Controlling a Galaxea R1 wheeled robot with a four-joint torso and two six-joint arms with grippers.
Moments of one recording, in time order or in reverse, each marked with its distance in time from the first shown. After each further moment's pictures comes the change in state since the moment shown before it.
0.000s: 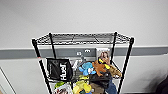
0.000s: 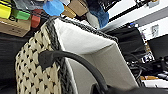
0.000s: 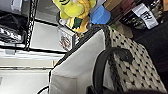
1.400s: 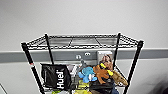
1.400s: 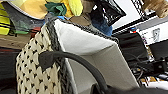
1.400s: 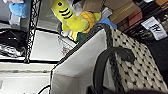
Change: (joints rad) left arm -0.005 -0.001 0.000 0.000 0.001 0.000; right arm 0.000 -0.007 0.017 0.000 0.002 0.000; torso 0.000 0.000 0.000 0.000
